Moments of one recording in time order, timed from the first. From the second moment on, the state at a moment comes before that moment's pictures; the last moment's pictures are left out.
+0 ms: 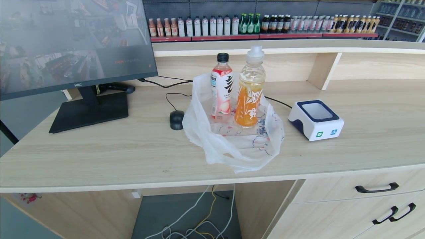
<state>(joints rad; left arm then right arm) 0.00 0.00 0.00 0.00 0.00 0.01 0.16 0.08 -0.02 -0.01 -0.18 -0.04</state>
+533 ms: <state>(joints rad) 0.00 0.00 0.00 0.00 0.00 0.01 0.01 0.01 -0.01 -0.04 -0.17 0.00</state>
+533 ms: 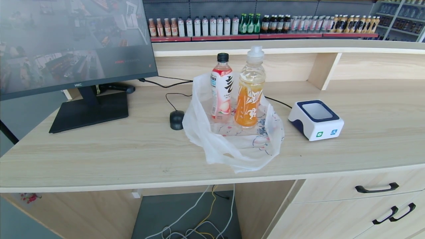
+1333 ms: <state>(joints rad) 0.00 0.00 0.00 0.00 0.00 0.00 0.00 0.00 0.00 -0.04 -0.16 0.18</state>
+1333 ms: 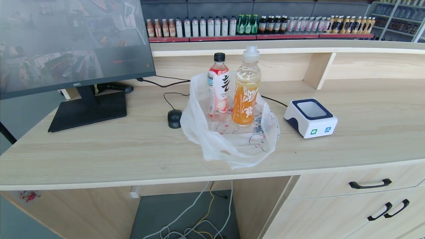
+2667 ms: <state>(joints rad) 0.00 0.00 0.00 0.00 0.00 0.00 0.00 0.00 0.00 0.00 -0.06 -0.03</state>
